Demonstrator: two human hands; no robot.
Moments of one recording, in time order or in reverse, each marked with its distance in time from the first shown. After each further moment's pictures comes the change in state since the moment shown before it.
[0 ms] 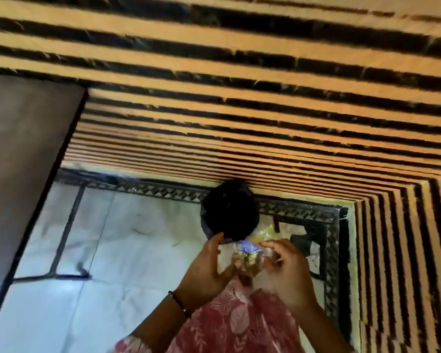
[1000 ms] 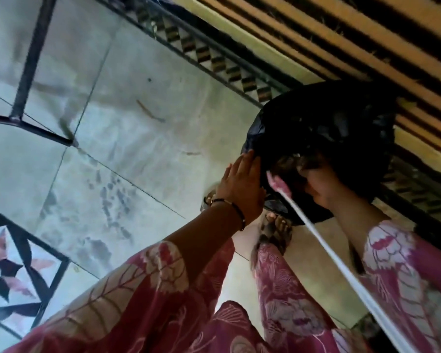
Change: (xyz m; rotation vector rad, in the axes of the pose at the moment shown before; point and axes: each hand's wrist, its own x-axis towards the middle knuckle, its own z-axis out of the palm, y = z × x) left_hand 0.223 -0.295 0.148 0.291 0.013 -0.489; right_hand 0.301 0.267 0.337 0.441 -0.636 0.637
